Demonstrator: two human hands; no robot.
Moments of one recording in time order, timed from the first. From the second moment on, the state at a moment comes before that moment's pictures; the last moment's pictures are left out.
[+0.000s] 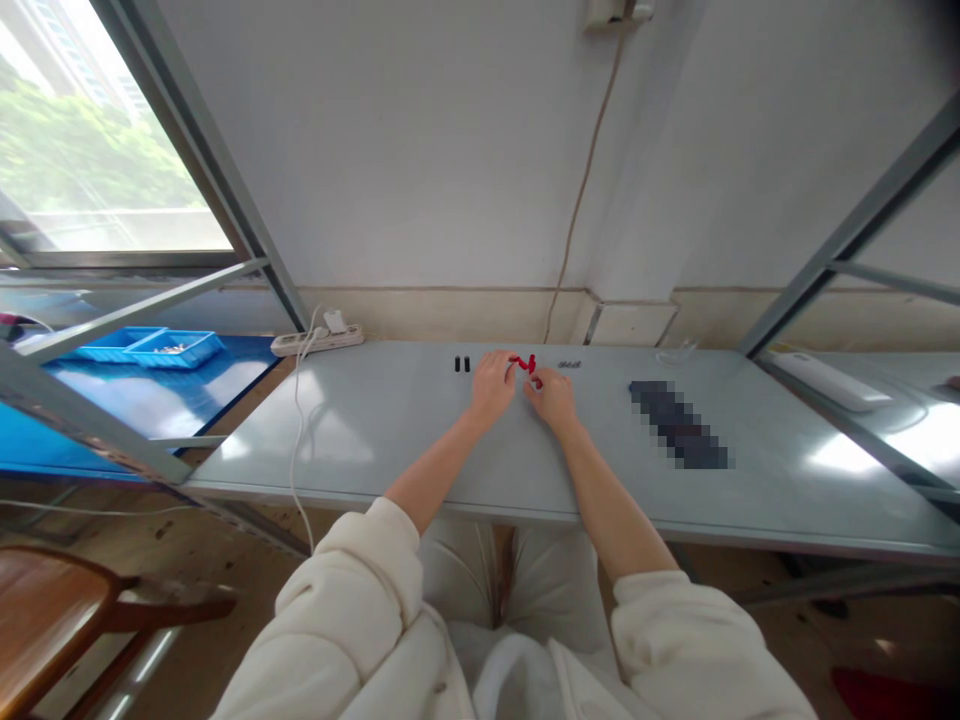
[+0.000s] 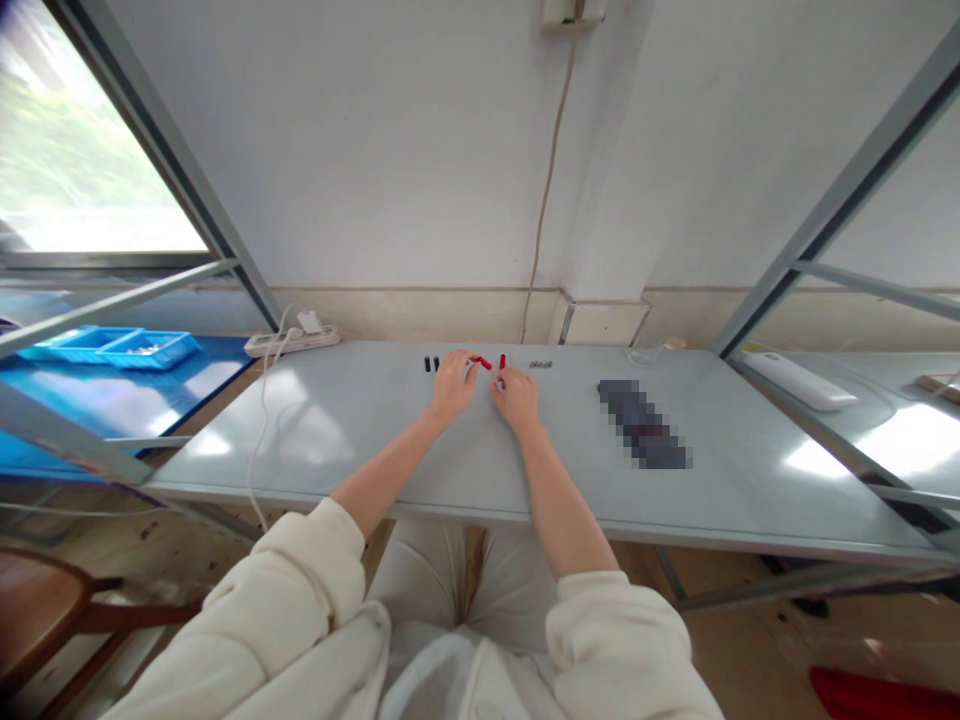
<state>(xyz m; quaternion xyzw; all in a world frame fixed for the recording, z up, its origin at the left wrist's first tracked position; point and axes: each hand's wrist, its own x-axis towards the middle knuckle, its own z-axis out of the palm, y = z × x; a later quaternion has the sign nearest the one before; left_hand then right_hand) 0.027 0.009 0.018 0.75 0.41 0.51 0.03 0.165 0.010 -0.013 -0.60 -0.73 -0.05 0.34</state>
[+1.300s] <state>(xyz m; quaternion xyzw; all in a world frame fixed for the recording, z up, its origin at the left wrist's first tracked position) -0.002 0.011 -0.008 0.51 0.48 0.66 0.26 0.139 0.024 -0.017 -0.58 -0.75 0.09 0.32</state>
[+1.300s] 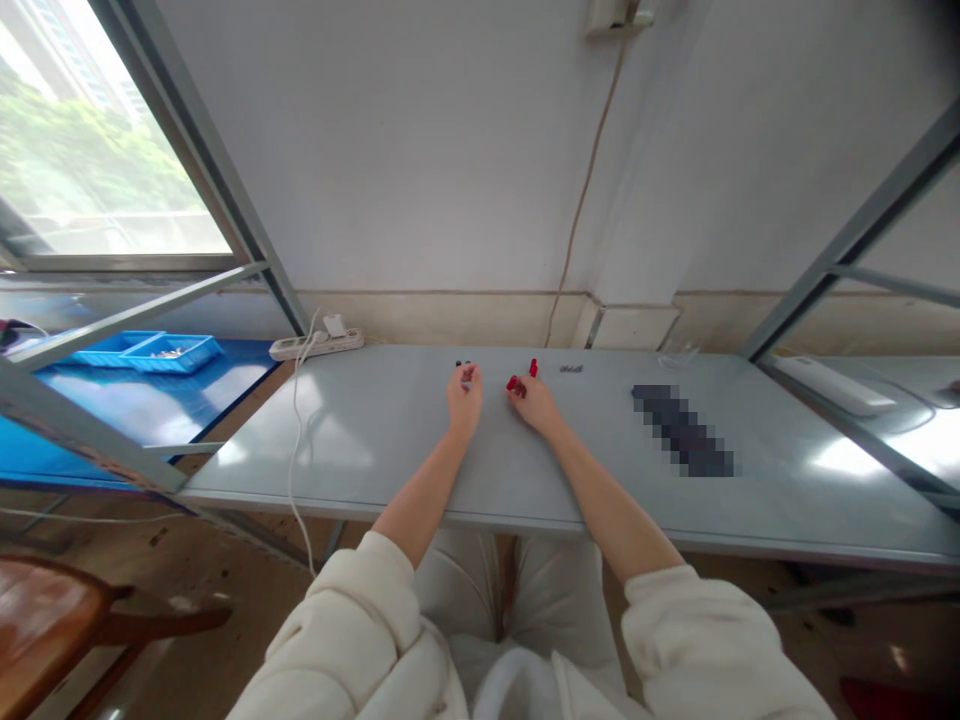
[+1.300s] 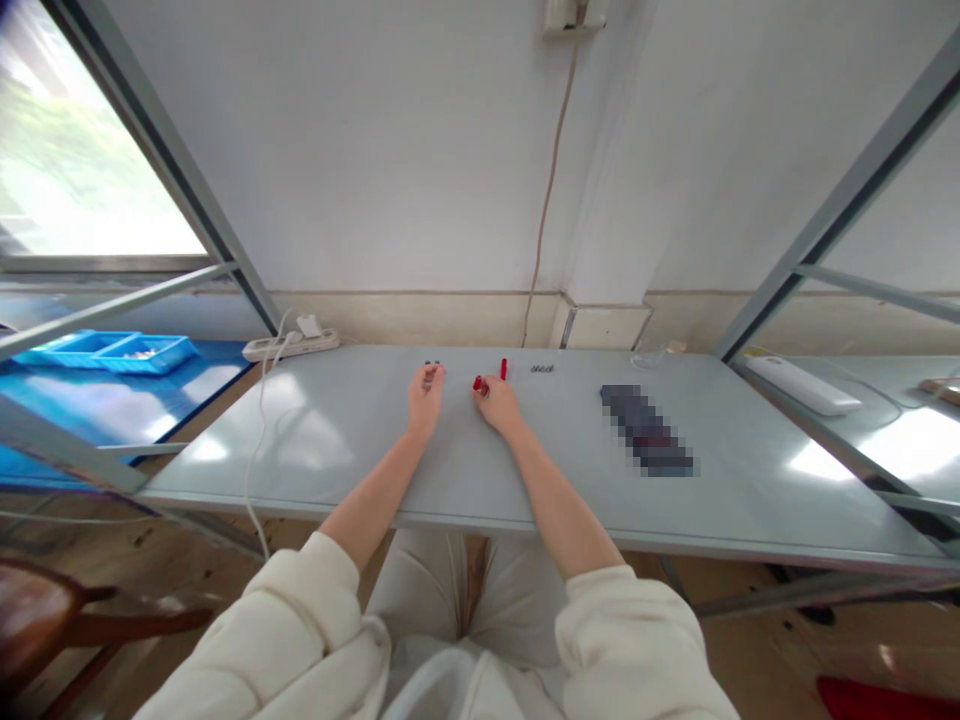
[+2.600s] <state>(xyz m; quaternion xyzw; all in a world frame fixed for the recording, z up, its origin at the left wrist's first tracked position) 0.014 0.005 -0.016 0.67 0.47 0.52 0.24 0.159 0.013 0.015 -0.62 -0.64 0.00 0.46</state>
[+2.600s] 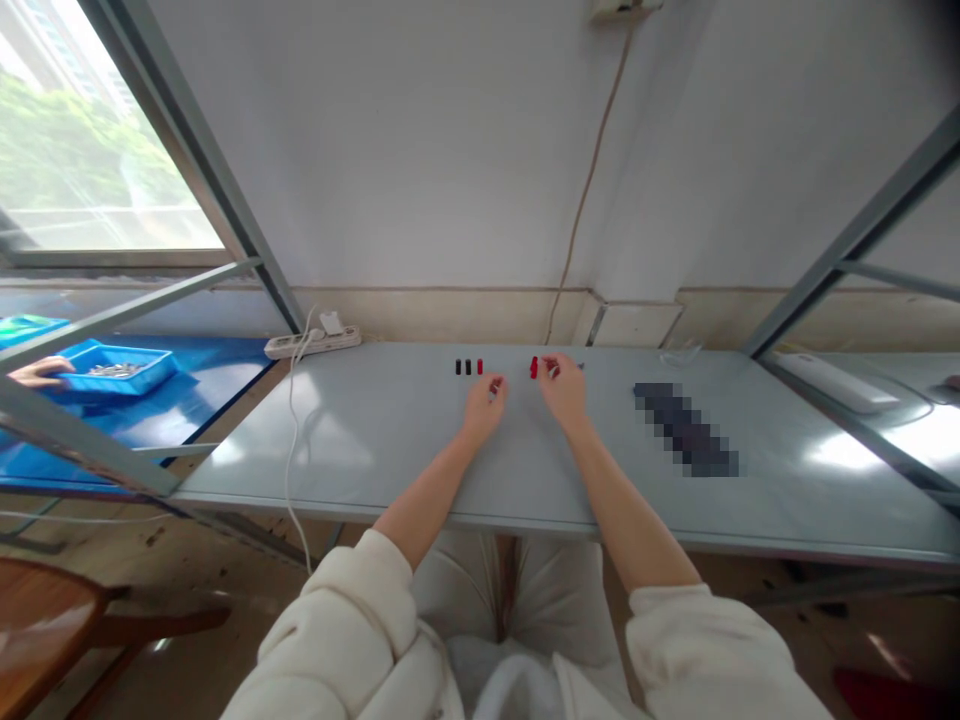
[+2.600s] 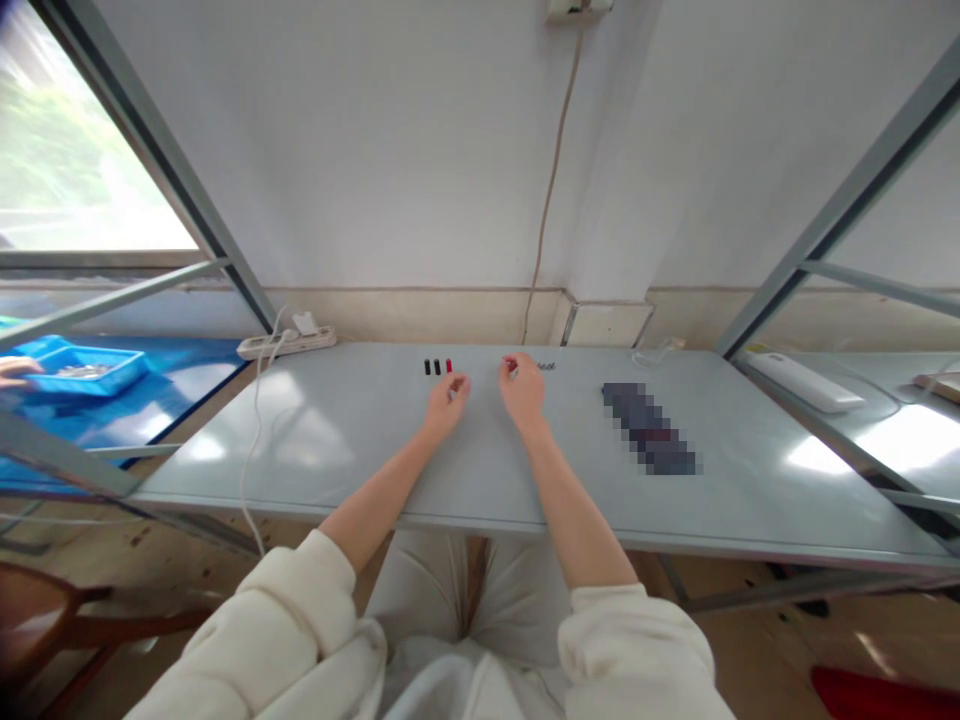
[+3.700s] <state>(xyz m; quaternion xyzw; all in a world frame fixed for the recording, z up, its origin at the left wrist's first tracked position) 0.025 0.030 -0.016 0.68 0.51 0.49 0.18 0.163 0.010 -0.031 -0.71 -0.68 0.02 0.19</state>
